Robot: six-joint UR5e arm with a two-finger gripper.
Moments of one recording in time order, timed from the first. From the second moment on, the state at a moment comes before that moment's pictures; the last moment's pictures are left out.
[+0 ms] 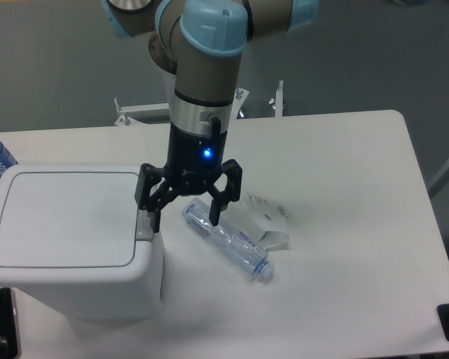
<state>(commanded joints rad) 2.34 -1.77 -1.54 -0.95 1.23 -0.05</state>
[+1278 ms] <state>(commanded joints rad) 2.34 -1.77 -1.55 -0.94 1.23 -0.05</state>
